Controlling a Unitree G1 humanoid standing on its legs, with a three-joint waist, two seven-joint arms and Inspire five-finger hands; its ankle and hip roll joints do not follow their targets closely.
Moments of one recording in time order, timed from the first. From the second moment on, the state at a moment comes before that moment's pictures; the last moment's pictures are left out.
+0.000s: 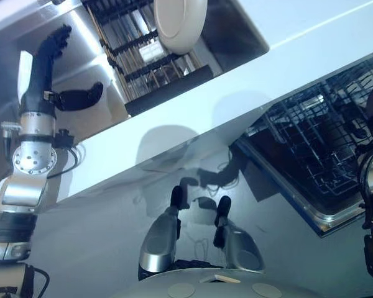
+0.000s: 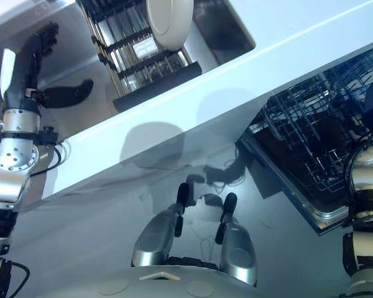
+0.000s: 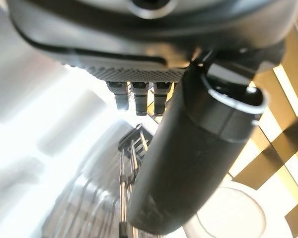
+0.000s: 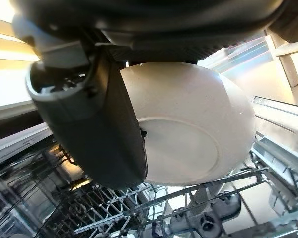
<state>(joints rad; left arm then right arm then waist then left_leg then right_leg) -0.24 0.82 0.07 0.00 -0.13 -0.15 0.26 -0.52 -0.88 -0.04 0.77 0.03 0.18 -0.65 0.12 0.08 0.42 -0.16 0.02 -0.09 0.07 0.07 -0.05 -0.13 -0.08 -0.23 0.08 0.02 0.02</state>
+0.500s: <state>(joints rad) -0.29 0.84 0.04 0.02 -0.13 -0.16 0.26 -0.60 -0.94 0.12 0.85 0.02 0.28 -0.39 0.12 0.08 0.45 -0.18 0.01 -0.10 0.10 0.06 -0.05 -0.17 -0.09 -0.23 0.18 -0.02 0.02</state>
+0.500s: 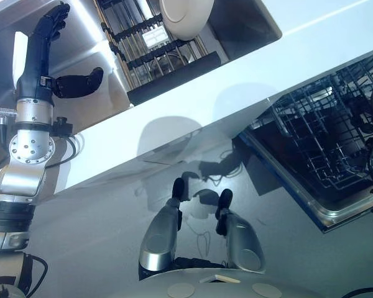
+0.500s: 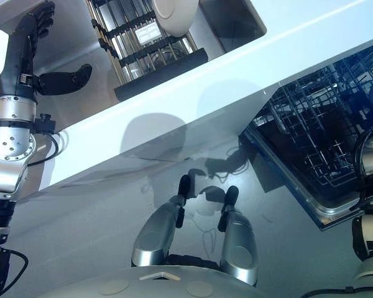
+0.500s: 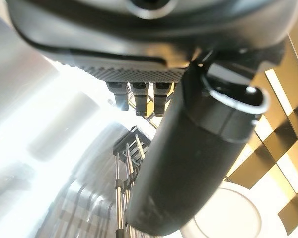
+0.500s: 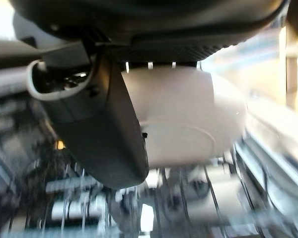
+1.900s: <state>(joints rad) 0.00 0.79 0.20 -0.04 0.12 -0.14 0.15 0.02 -0.50 -0.18 -0.03 0.16 -0.07 -0.20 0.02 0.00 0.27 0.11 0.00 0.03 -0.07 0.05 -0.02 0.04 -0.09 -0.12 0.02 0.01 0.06</state>
